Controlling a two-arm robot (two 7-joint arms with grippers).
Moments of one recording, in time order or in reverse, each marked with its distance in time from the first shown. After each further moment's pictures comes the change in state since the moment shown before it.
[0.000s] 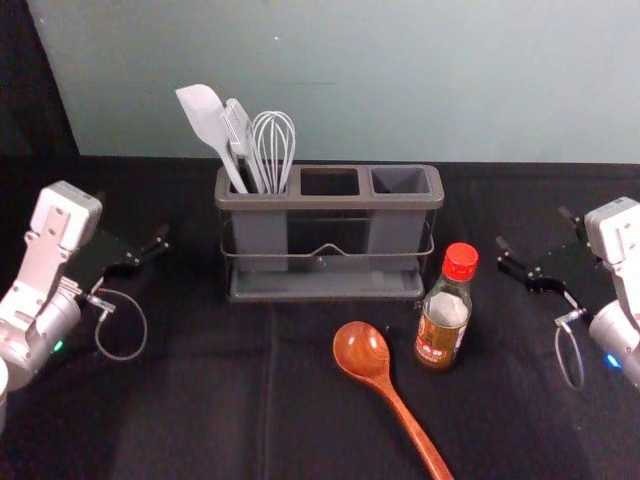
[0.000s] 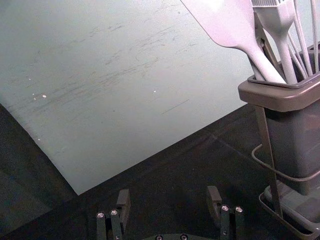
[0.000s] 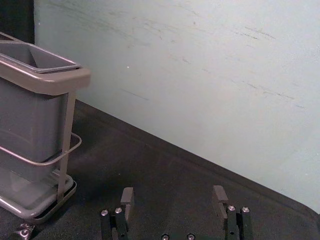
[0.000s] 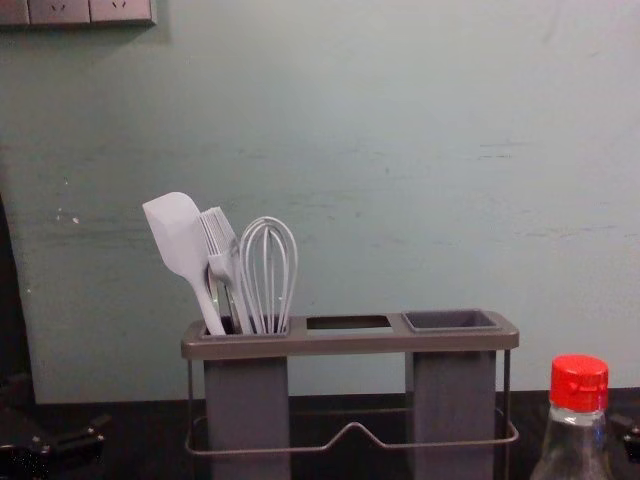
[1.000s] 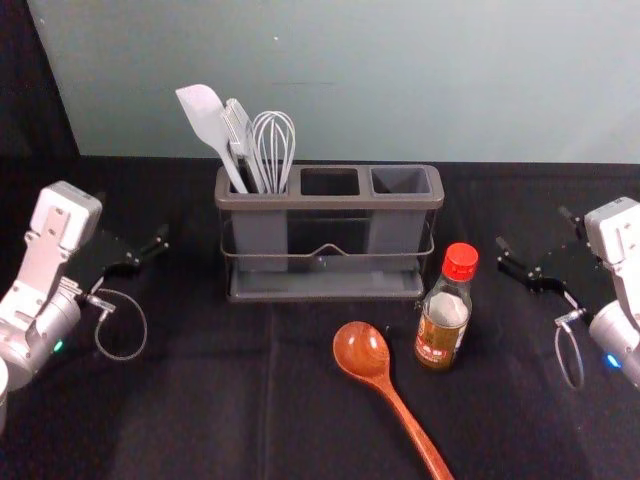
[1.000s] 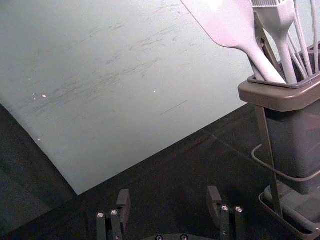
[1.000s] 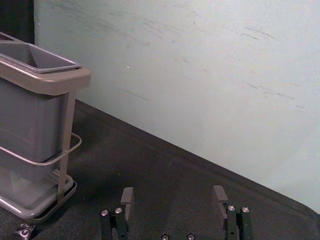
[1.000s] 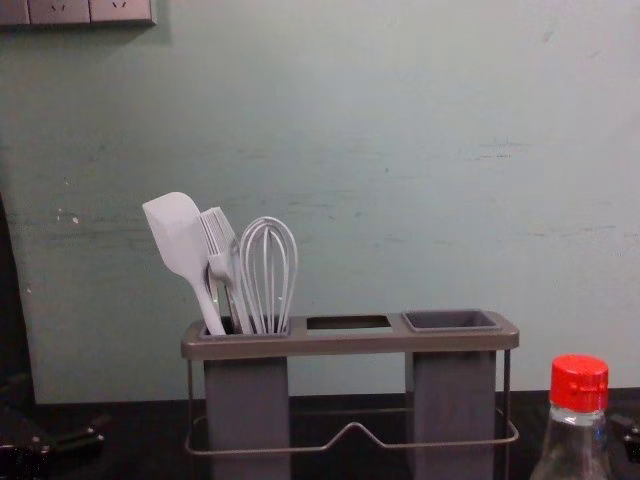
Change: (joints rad) left arm 0.000 0.000 0.000 0.000 0.000 0.000 0.000; right arm 0.000 0.000 0.000 0.000 0.000 0.000 0.000
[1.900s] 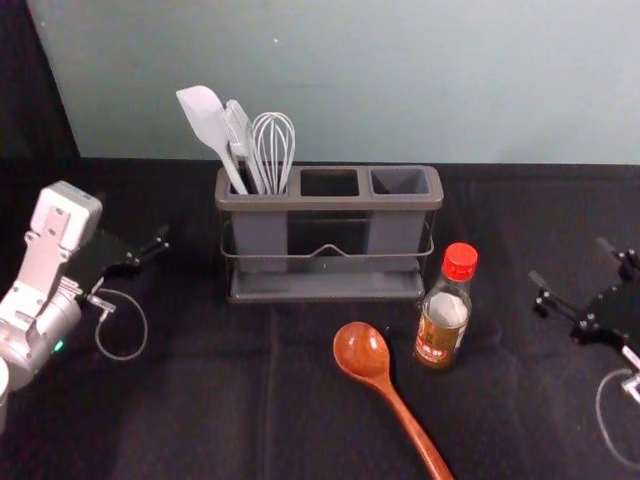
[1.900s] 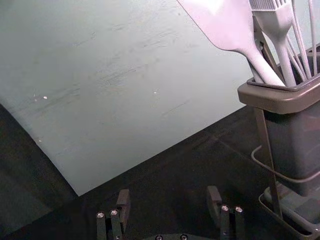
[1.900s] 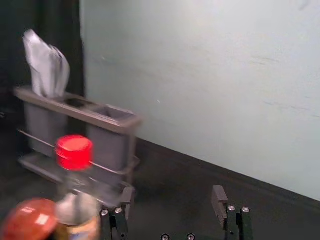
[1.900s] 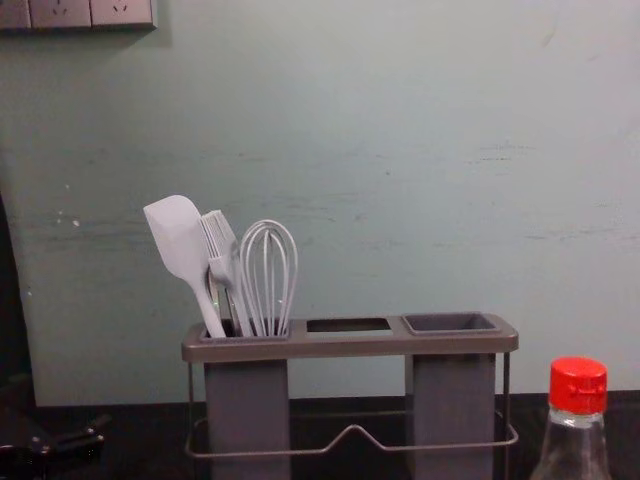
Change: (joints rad) left arm 0.000 0.000 0.000 0.000 0.000 0.000 0.000; right arm -0.412 0.171 0.233 -0.382 0.214 -0.115 0.111
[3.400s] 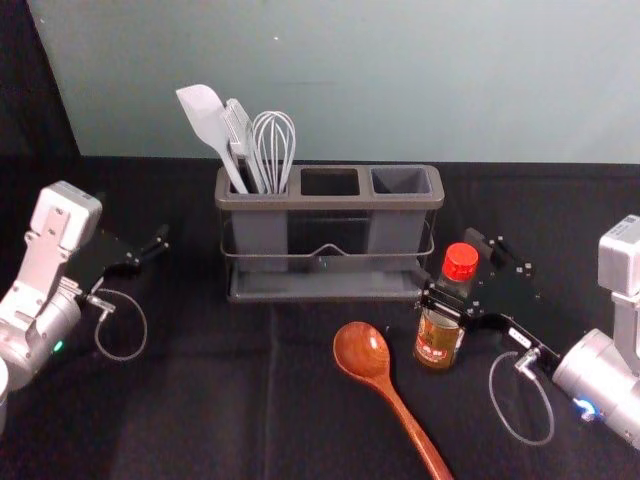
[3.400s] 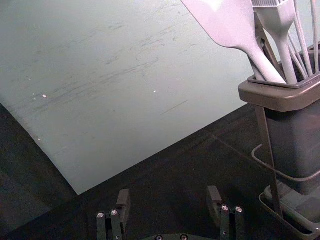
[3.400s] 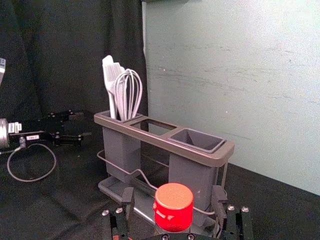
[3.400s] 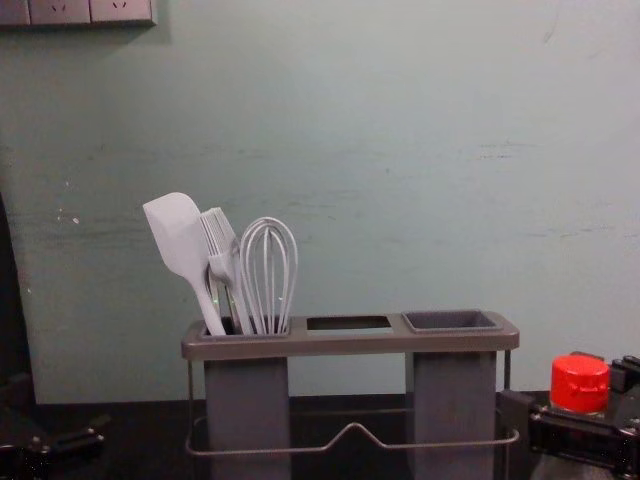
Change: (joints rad) left arm 0.000 0.000 0.000 0.000 0.000 0.000 0.000; right arm 0.202 -0.207 -0.115 0.087 -0.035 0.113 0.231
